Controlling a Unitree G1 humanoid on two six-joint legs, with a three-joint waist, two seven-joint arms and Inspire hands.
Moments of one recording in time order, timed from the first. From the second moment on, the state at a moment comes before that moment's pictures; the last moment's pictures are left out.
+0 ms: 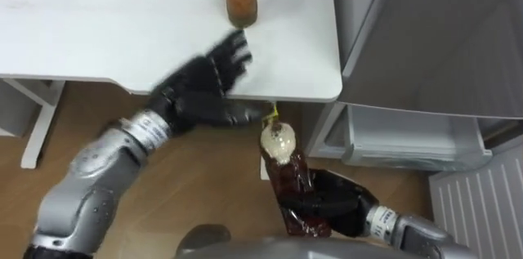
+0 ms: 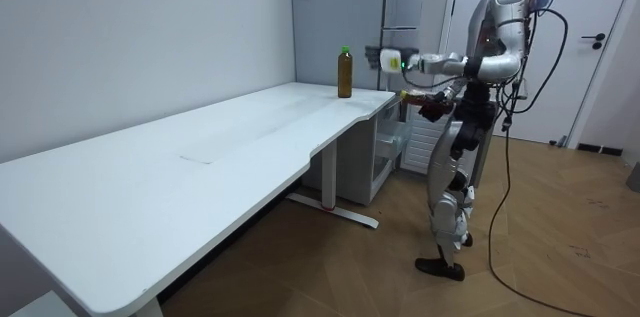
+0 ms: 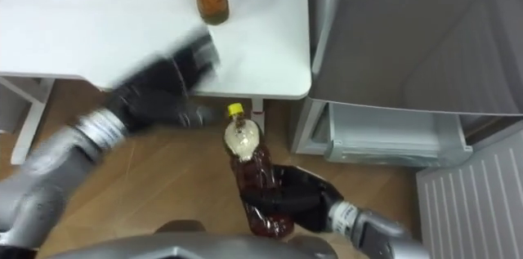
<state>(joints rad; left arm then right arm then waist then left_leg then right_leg) 0.20 0.33 0.07 -0.38 -0.74 0.09 -0.36 0.28 -0.29 0.14 0.51 0.42 0.22 0.85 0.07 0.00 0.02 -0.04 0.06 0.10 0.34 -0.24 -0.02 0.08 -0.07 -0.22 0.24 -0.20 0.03</state>
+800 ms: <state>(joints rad) 0.21 0.26 0.56 -0.45 -0.68 -0.18 0.19 0.42 -0.27 0.02 0.50 0.34 0.12 0.80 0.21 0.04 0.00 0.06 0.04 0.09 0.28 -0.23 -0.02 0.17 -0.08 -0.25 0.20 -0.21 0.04</state>
